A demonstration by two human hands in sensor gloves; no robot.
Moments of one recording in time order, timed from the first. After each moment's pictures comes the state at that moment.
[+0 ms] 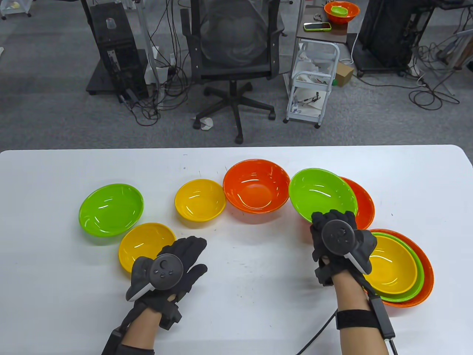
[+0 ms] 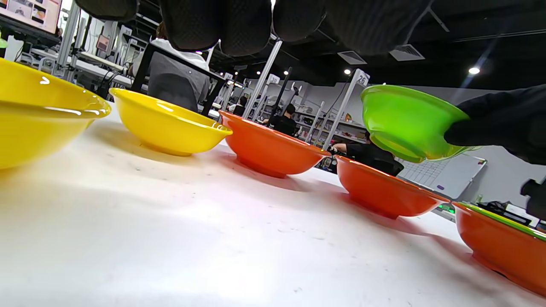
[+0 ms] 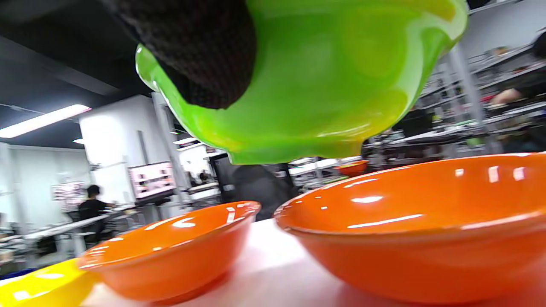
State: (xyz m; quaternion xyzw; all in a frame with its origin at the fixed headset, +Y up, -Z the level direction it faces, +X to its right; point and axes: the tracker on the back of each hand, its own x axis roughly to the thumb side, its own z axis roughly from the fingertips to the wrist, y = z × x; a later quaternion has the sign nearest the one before) left_hand -0.198 -0.705 -0.304 0.00 -0.19 0.20 0.96; right_hand 0.199 -0.665 -0.367 -0.01 -0.18 0.97 0.16
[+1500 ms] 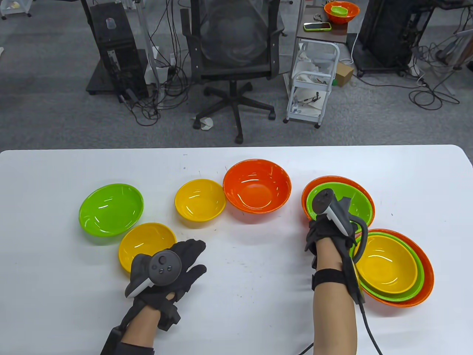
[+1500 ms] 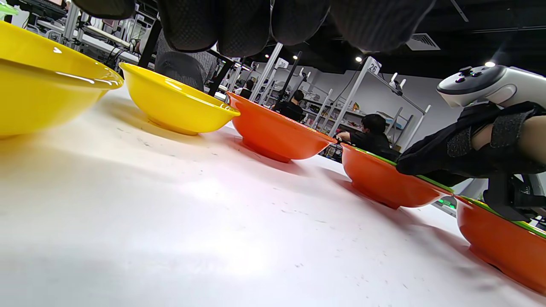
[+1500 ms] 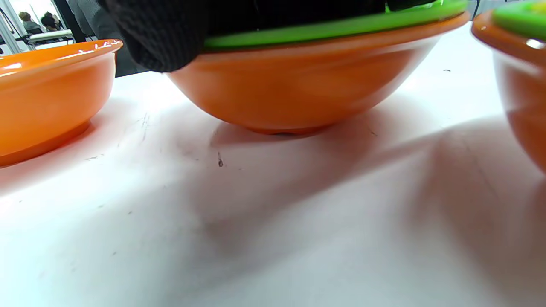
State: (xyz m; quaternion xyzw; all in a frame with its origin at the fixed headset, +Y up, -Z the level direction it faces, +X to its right) left_hand -0.202 -0.711 -0.309 -0.03 -0.19 0.21 0.96; right_hand 0.202 -0.712 -0.433 -0.18 0.10 0.97 0.10
